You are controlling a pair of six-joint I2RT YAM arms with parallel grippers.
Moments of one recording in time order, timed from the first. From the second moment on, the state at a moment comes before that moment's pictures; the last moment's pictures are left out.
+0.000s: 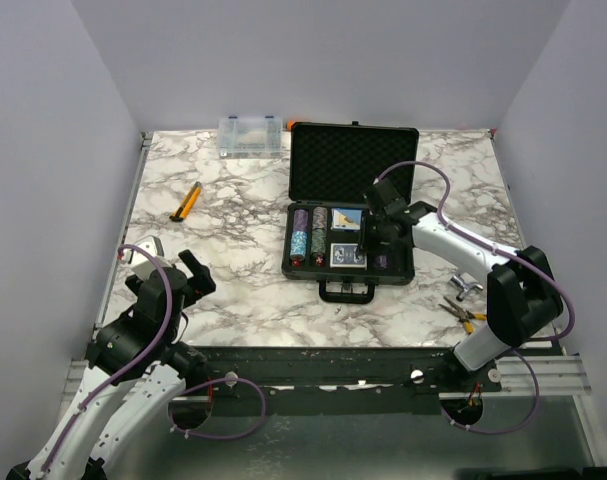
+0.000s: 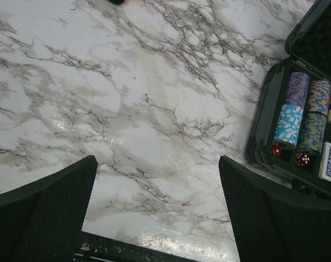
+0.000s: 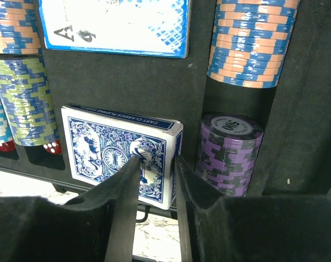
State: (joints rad) left arm -0.55 0.36 0.73 -0.95 -0.59 -0.72; right arm 0.55 1.59 1.11 -0.59 0.05 0.59
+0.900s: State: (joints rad) left arm -0.55 0.37 0.73 -0.95 -0.59 -0.72; right arm 0.53 1.61 1.12 -0.59 -0.01 0.57
